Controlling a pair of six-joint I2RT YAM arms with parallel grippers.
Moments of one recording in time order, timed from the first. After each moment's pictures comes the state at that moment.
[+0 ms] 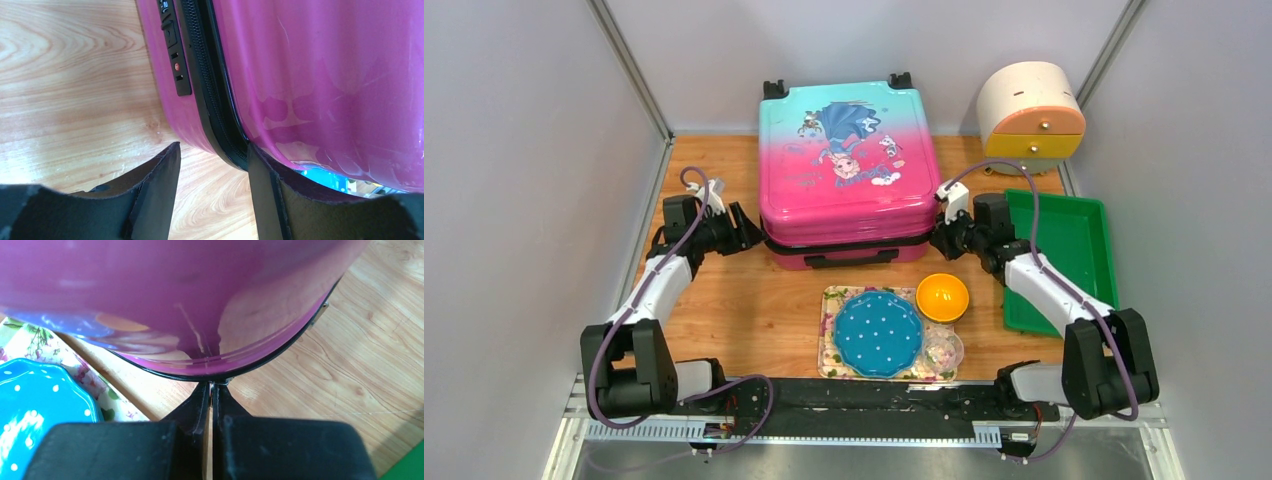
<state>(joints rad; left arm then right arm) 0.08 1.26 0.73 -0.18 0.61 -0.29 0.25 1.32 0.78 -0.12 -0.41 -0.19</state>
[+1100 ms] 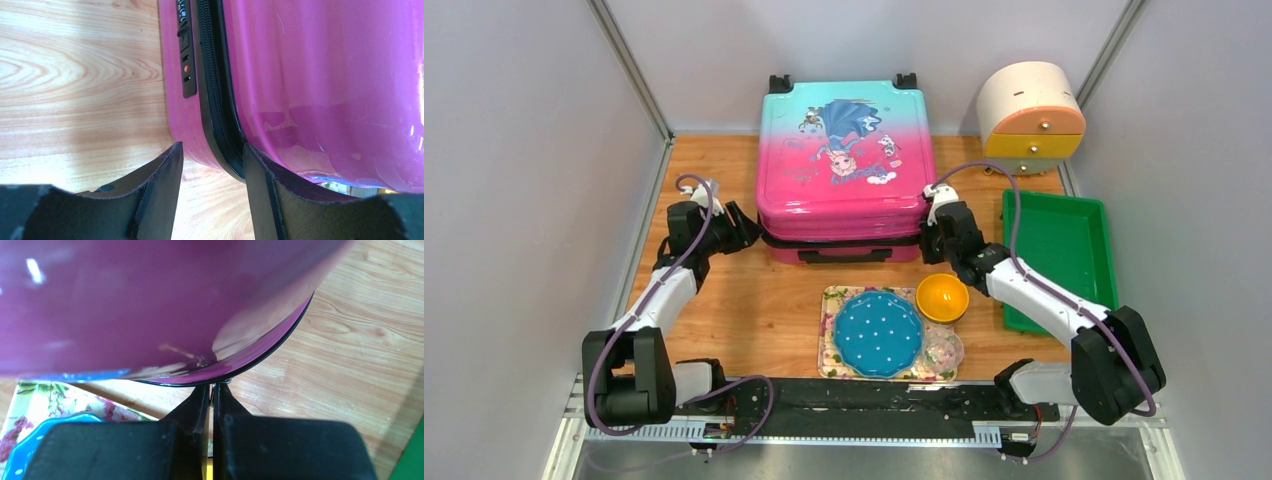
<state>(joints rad) 0.05 1.22 0.62 0.05 0.48 -0.40 0.51 1.29 0.79 -0.14 0.04 0.22</state>
